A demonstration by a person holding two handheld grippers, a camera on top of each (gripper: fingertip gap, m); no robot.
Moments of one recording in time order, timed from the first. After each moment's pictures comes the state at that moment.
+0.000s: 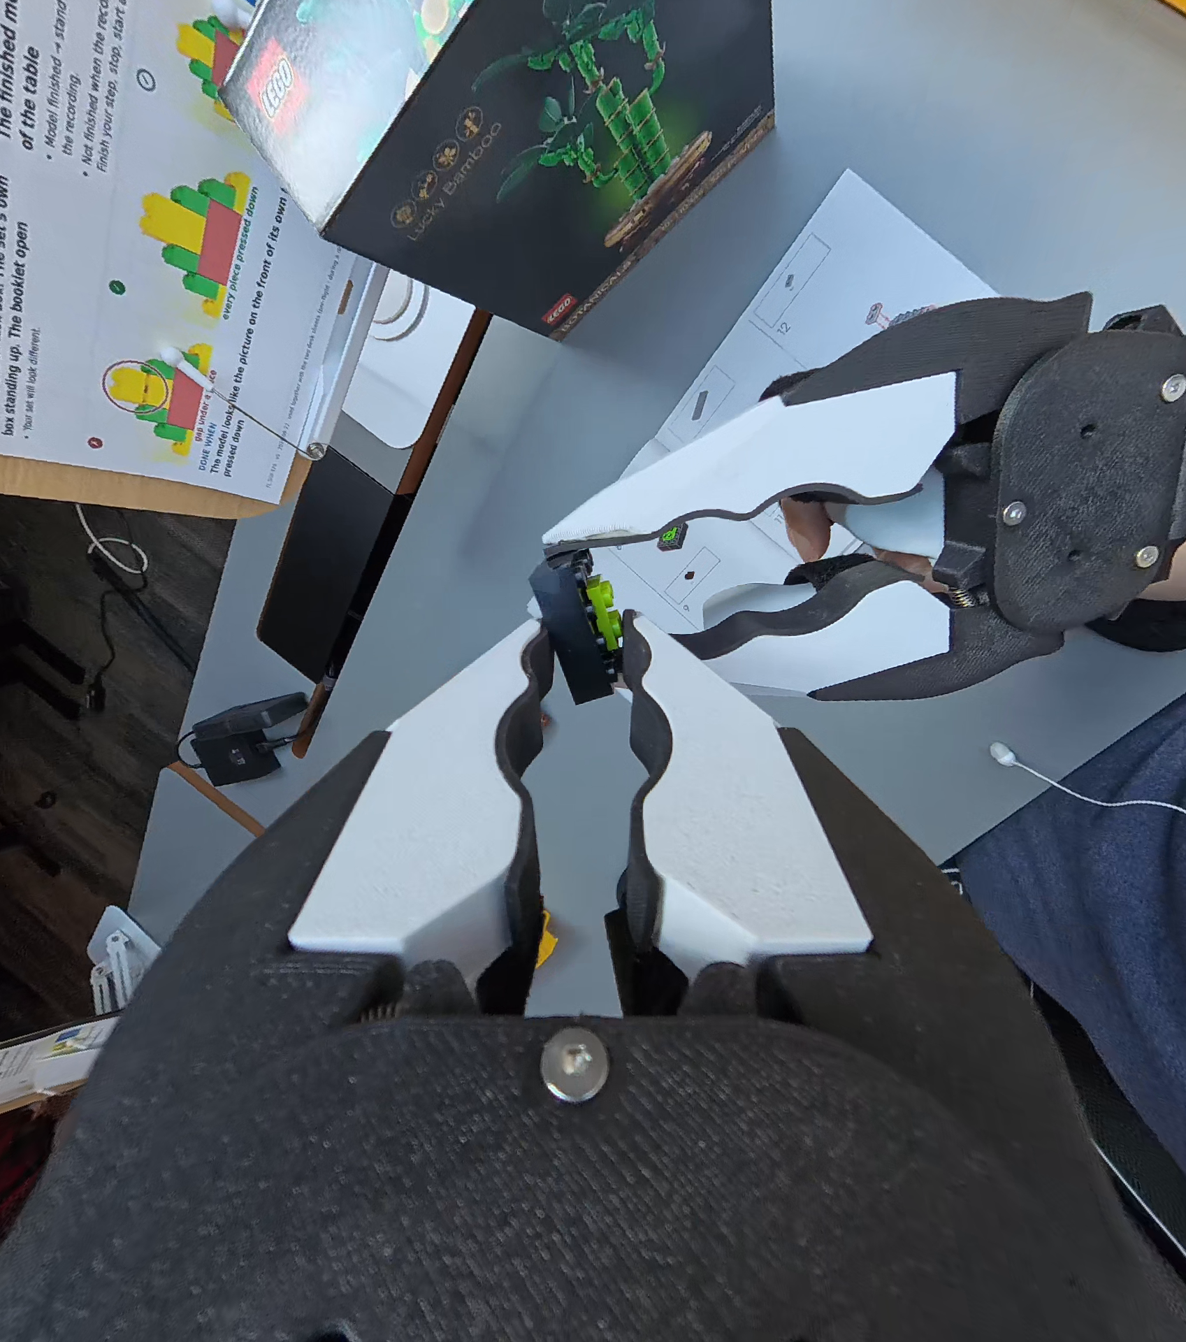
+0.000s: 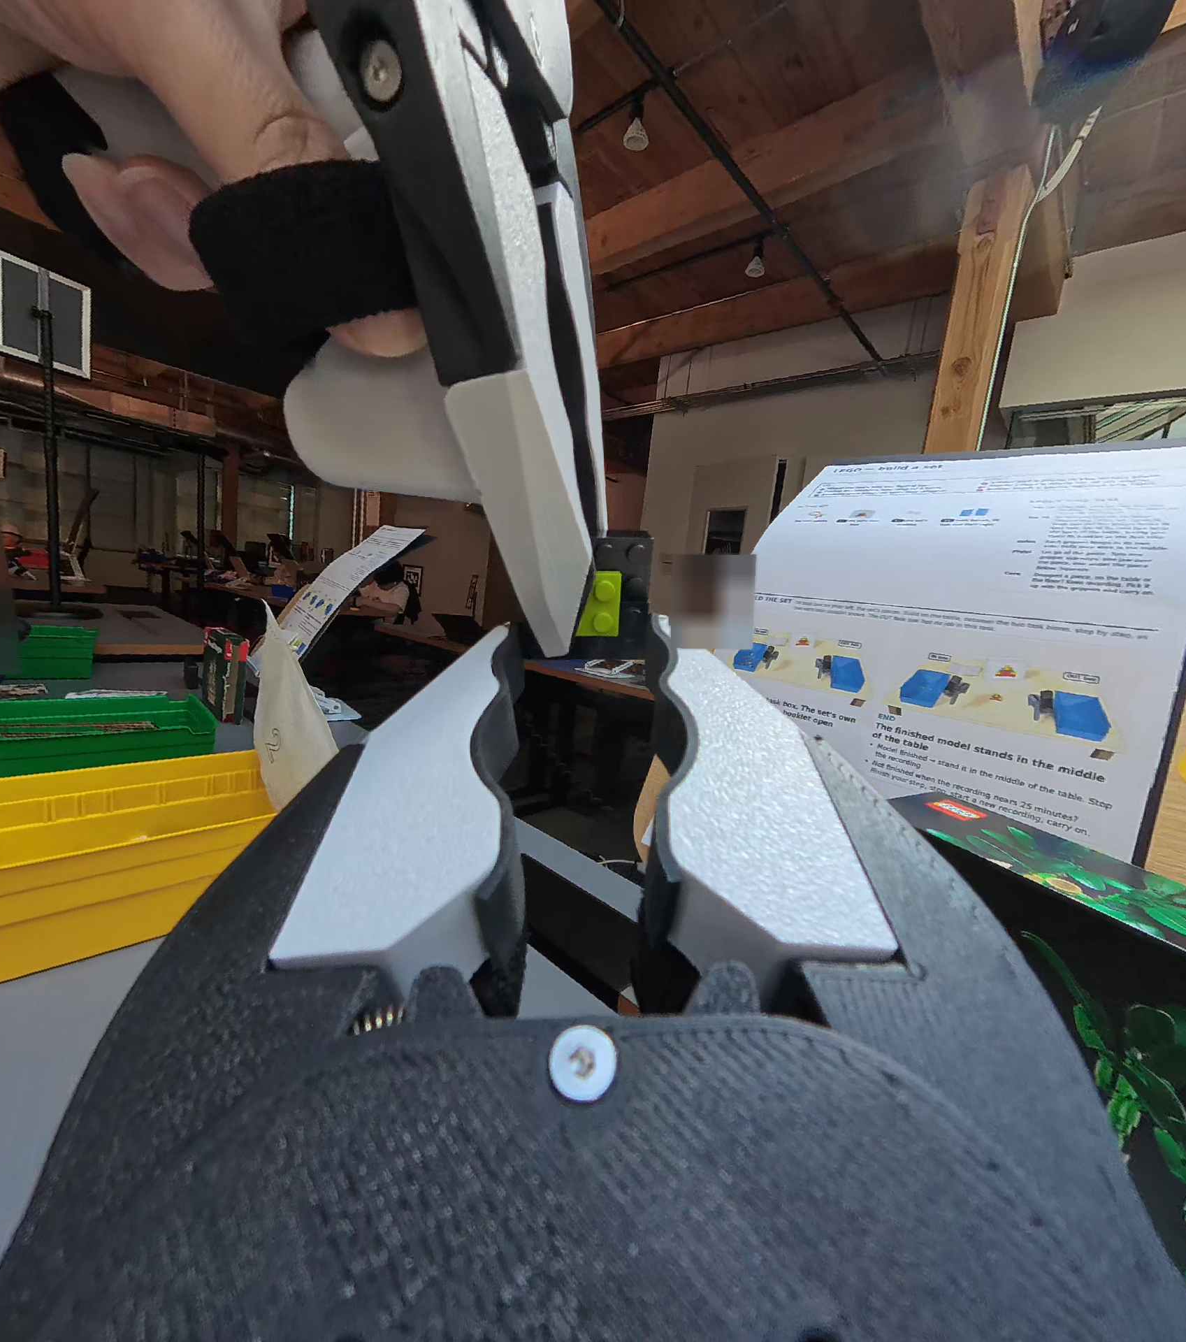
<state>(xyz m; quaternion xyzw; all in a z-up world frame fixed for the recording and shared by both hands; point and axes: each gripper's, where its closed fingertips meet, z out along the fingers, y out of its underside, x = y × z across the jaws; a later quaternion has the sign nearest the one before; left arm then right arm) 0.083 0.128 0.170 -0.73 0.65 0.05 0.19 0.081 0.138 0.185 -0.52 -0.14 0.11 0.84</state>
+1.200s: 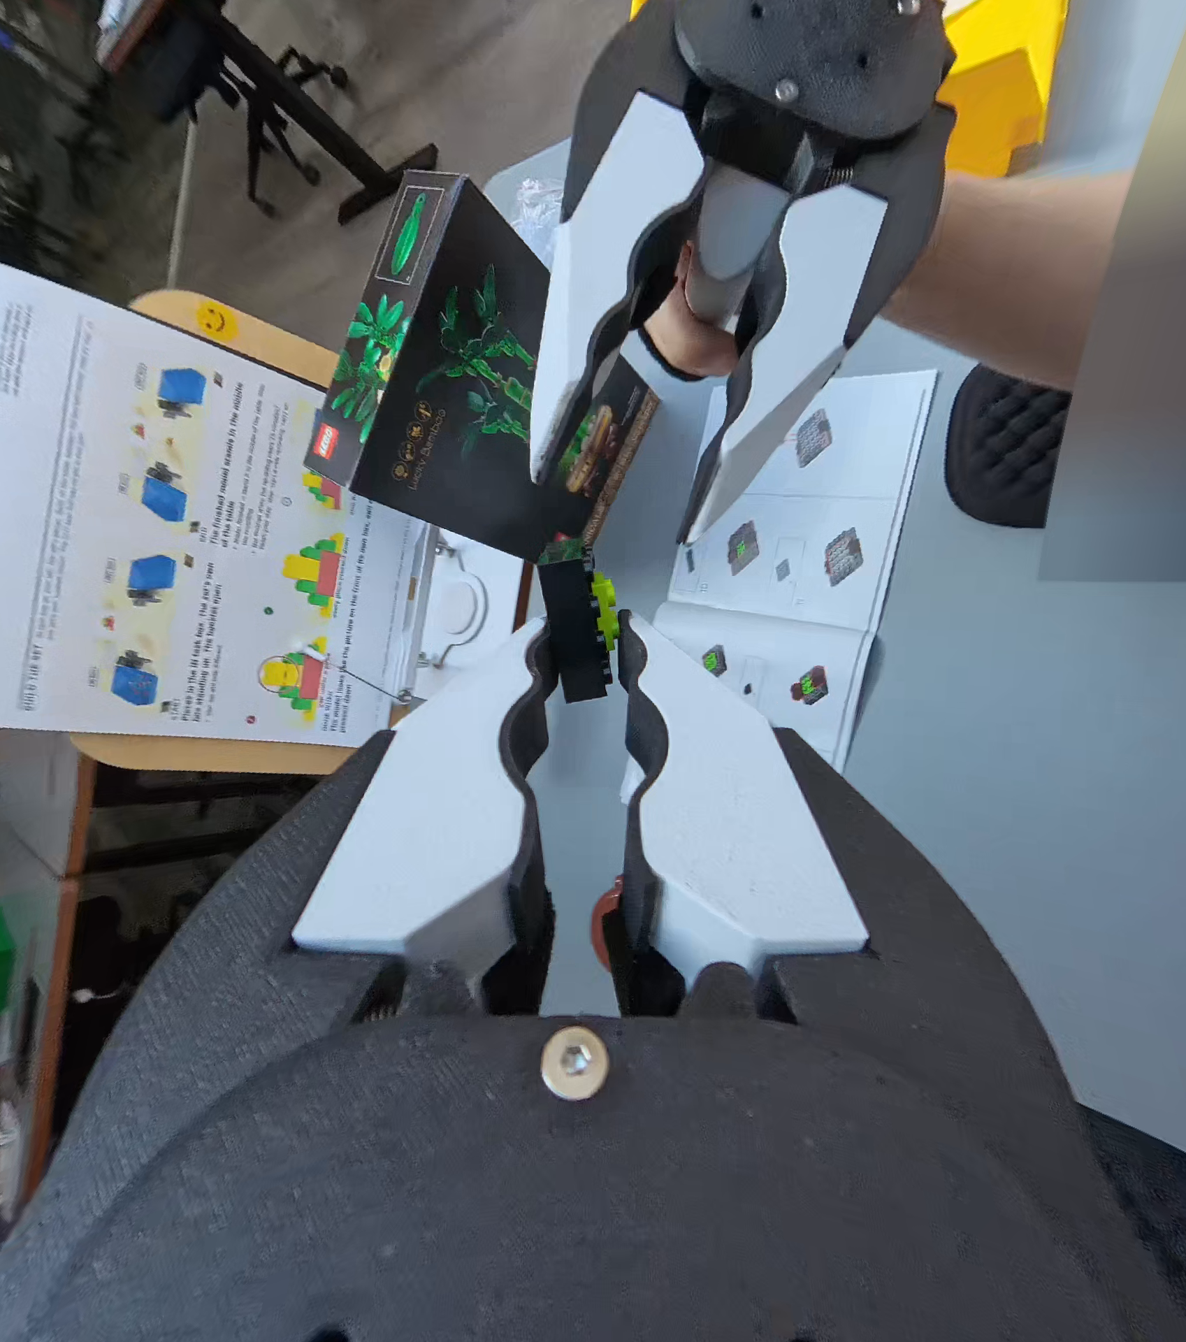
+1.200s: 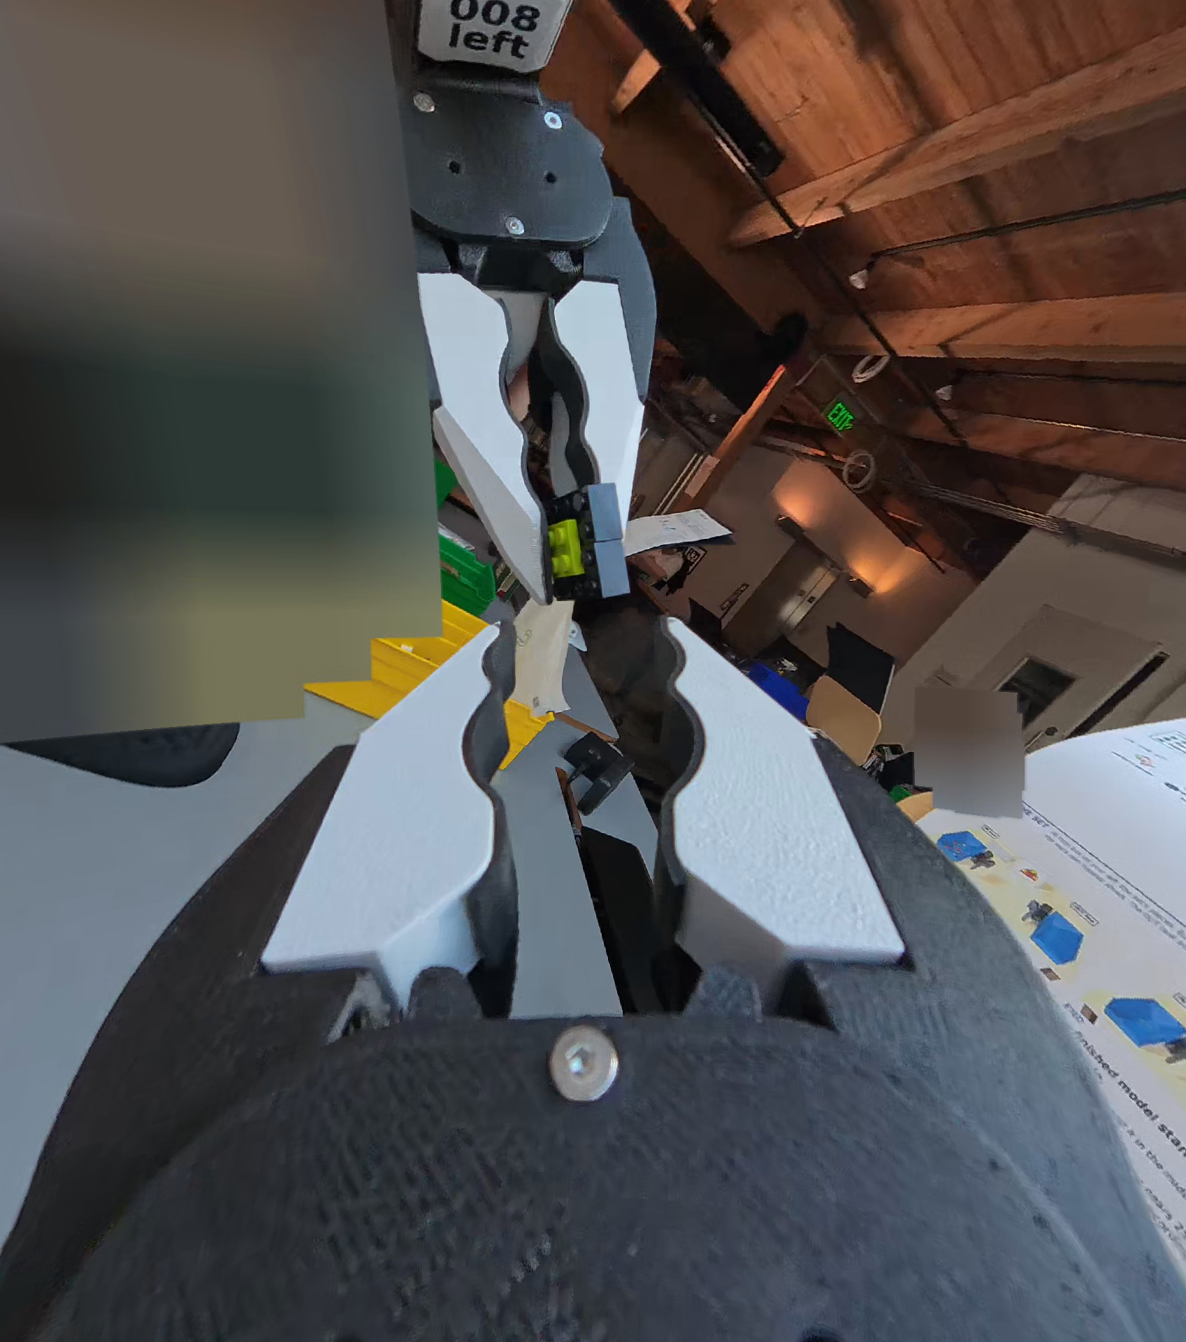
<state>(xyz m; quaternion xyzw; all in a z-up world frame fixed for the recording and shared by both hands) 0.014 0.082 0.170 -0.47 0.77 -0.08 0.42 0.026 0.068 0.178 -0.43 -0.46 0.14 0.76</state>
